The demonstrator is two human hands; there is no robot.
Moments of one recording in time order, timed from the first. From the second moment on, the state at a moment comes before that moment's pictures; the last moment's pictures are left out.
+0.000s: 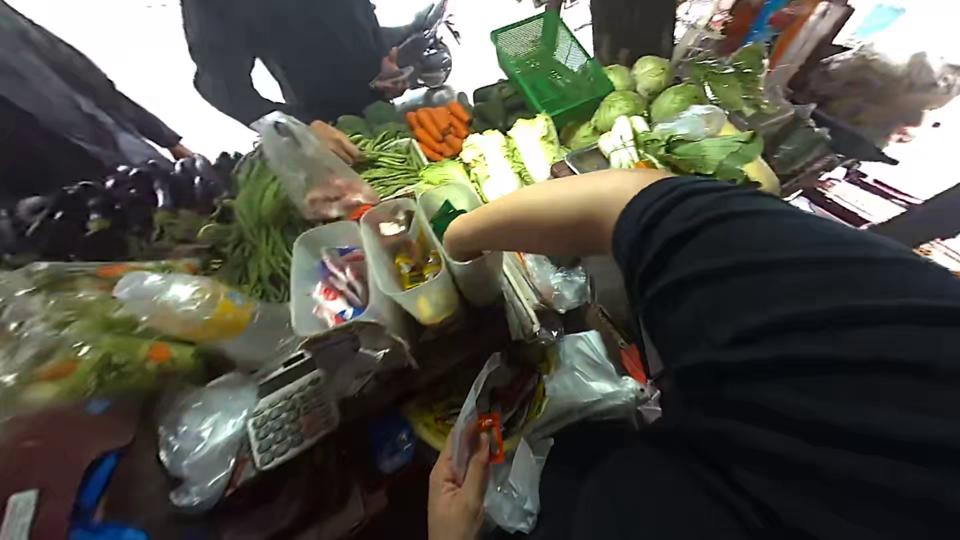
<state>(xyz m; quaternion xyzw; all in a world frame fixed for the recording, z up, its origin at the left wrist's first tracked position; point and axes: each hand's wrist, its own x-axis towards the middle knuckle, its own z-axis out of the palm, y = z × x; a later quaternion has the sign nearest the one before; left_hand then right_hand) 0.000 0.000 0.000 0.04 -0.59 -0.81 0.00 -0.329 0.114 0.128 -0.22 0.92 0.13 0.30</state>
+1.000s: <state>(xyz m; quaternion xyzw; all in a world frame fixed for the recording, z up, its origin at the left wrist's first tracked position) -0.008 0.008 0.004 0.01 -0.60 -0.79 -0.05 -0.326 0.130 0.203 -0.09 0.94 -0.10 0.32</state>
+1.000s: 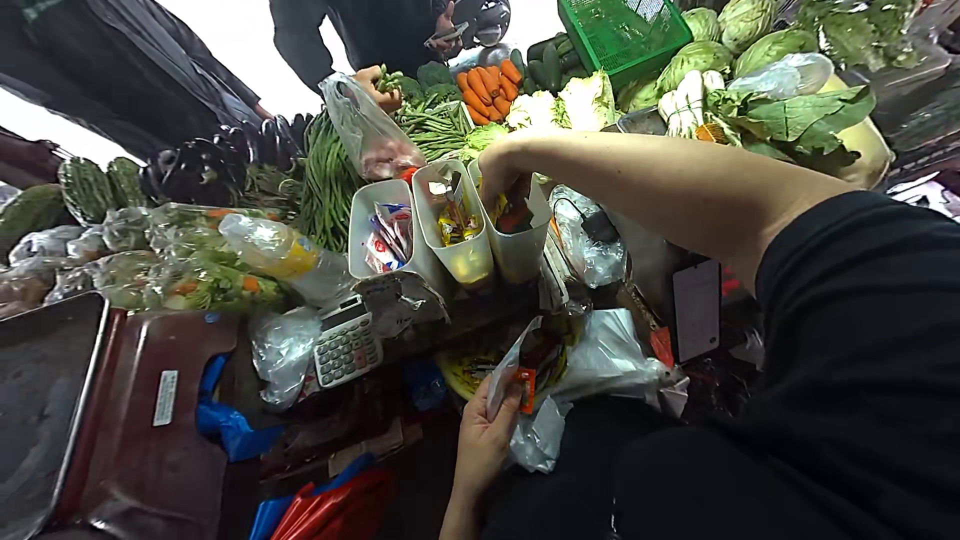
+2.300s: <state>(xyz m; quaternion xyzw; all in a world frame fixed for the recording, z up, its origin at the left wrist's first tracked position) -0.022 0.020 0.034 0.06 -0.64 -0.76 -0.02 -0.291 0.198 0.211 -0.36 0.93 -0.05 0.10</state>
